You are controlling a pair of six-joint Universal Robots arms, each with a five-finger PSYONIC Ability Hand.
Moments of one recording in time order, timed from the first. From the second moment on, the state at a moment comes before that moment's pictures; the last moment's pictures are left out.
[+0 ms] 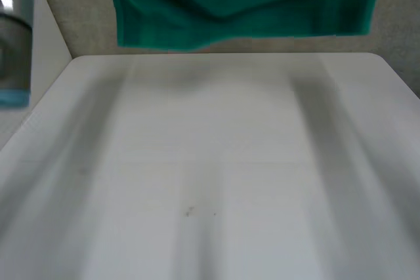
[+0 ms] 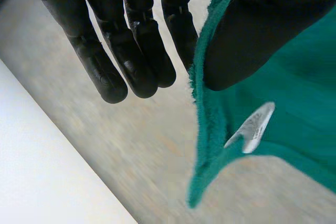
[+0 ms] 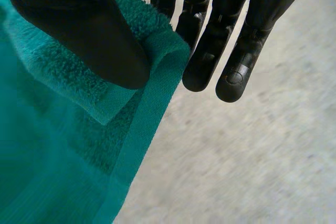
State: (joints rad) left arm 4.47 -1.81 -1.25 3.75 -1.52 3.67; right arm 1.85 -1.29 0.96 -0.19 1.55 2.68; left_hand 1.13 1.20 1.19 1.20 0.98; right_hand 0.96 1.17 1.18 1.19 0.99
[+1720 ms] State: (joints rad) left arm 4.47 -1.65 -1.94 3.57 -1.51 3.50; right arm 1.68 -1.26 2.01 -0.24 1.17 2.45; left_hand 1.13 1.20 1.19 1.20 0.98; right_hand 0.55 0.65 0.65 0.65 0.45
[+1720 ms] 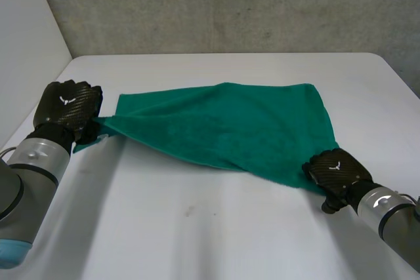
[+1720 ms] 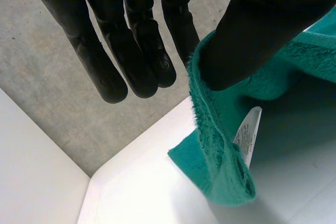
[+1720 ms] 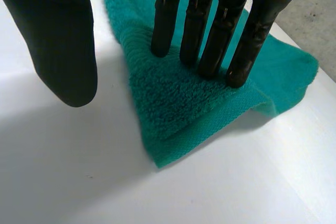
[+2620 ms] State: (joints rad) left arm 4.50 -1.67 -1.94 3.58 -1.51 3.50; right arm 1.68 -1.10 1.84 -0.31 1.23 2.43; left_hand 1.13 1.20 1.19 1.20 0.98; right_hand 0.72 0.84 0.85 0.85 0.46
